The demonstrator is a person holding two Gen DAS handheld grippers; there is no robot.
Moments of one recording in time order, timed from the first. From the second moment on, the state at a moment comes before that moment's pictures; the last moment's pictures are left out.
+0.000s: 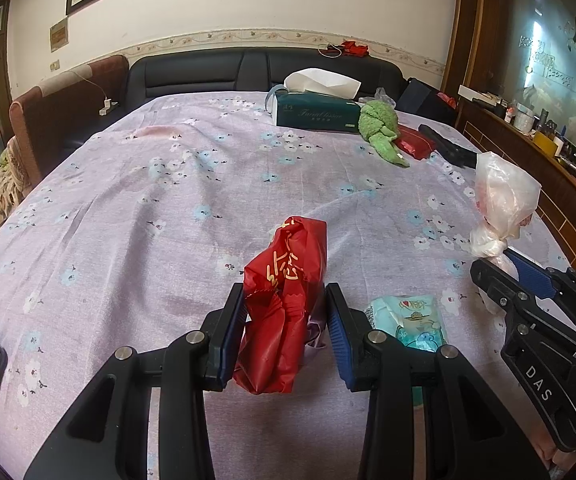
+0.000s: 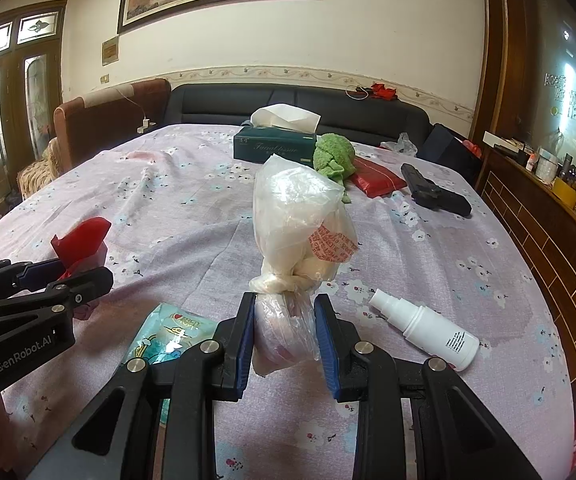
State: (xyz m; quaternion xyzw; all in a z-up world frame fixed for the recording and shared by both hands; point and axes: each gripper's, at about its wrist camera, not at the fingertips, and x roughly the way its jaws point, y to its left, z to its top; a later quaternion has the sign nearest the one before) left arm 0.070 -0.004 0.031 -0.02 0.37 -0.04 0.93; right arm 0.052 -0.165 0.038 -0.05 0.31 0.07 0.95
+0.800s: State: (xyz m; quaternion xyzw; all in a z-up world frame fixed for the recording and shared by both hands) left arm 0.065 -0.002 0.036 -0.01 0.36 -0.05 0.93; right arm 0.031 -0.191 0.050 0.00 0.33 0.05 0.94
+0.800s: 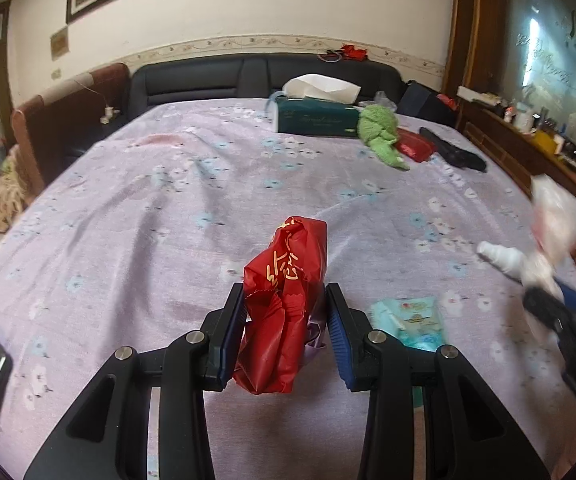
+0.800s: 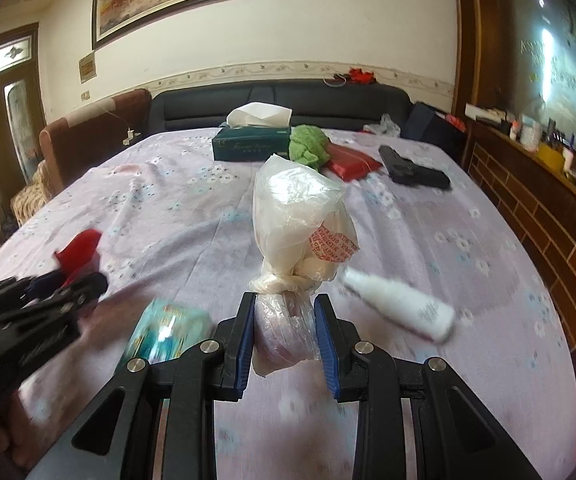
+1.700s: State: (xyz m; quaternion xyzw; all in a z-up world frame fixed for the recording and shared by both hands) left arm -0.088 -0.226 0.087 0.09 0.35 -0.30 0.88; right arm -0.182 -0.397 0.075 0.15 0.31 -0.05 0.94
